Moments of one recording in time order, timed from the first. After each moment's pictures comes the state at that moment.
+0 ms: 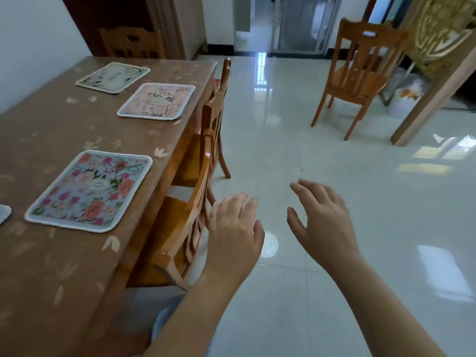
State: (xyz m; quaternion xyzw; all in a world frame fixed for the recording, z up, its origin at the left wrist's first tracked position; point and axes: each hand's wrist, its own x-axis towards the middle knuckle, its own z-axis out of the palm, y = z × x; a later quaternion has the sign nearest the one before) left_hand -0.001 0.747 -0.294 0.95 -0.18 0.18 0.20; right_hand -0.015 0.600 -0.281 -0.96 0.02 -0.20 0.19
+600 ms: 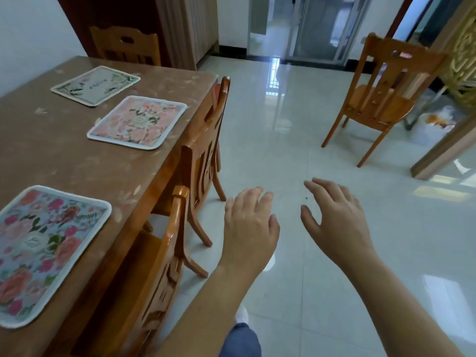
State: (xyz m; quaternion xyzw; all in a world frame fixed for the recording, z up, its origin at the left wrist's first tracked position) left_hand 0.242 0.628 -0.316 0.94 -0.15 0.14 0.26; right_hand 0.233 0.481 -0.293 -0.98 0.01 -0.14 0.16
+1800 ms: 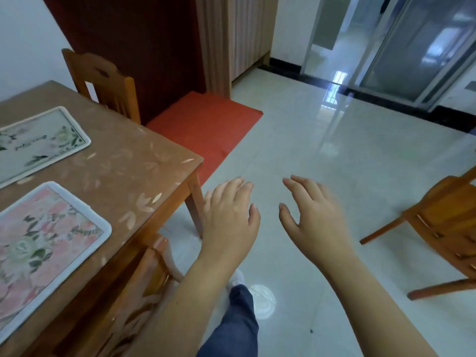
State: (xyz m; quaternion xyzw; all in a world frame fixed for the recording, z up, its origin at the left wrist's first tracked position) left_hand 0.917 0.468 -0.310 0.95 0.03 0.18 0.25; right_hand 0.941 0.325 -0.292 -0.96 -0.16 -0.10 0.21
